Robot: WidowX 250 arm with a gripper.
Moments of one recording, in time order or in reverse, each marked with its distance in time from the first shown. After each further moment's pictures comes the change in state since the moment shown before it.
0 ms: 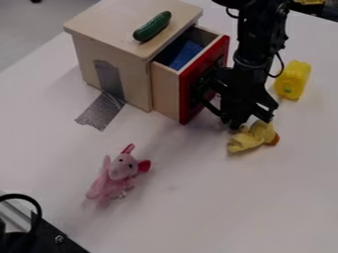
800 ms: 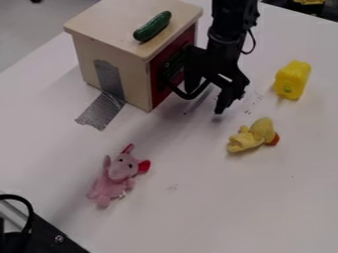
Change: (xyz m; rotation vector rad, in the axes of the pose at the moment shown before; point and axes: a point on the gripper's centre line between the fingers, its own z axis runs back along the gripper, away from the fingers) arm 0.005 0.054 0.002 0.096 0.009 0.046
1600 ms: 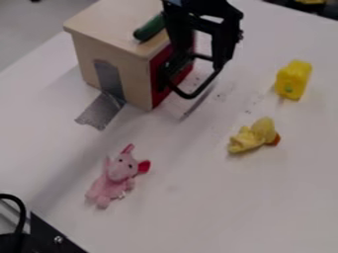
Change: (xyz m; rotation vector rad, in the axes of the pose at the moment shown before) arm -0.035 0.003 0.102 -0.173 -0.173 0.043
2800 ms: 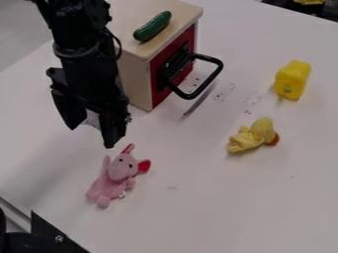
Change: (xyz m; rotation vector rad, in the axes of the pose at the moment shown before) arm -0.144 0.057 -0.013 0.062 0.129 0.155
